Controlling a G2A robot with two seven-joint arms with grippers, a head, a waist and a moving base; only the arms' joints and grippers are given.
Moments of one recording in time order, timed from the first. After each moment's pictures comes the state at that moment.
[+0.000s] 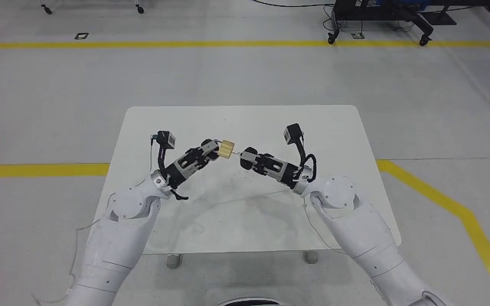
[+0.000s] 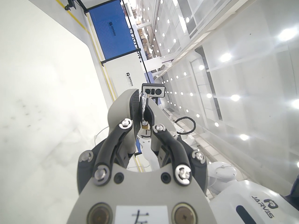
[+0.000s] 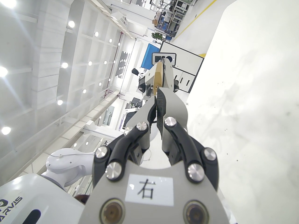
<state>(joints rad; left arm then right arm) 1.32 -1.16 -1.27 -1.49 -0.38 -0.36 -0.69 -1.28 -1.23 1.10 -1.55 0.24 -0.25 0.65</state>
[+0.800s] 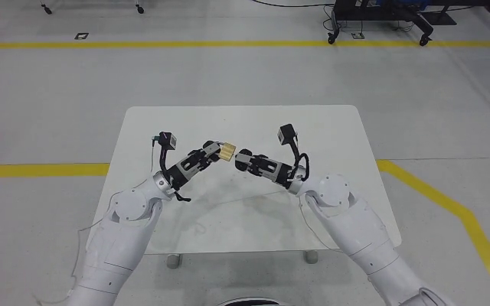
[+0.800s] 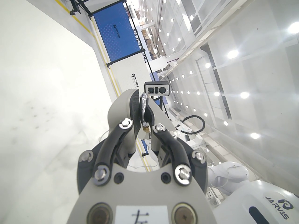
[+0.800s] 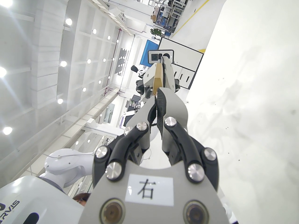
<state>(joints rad) 1.33 -1.16 -1.26 -1.49 -0.34 -0.36 -0.67 -1.25 -1.24 1.06 -1.51 0.25 -0.24 0.66</state>
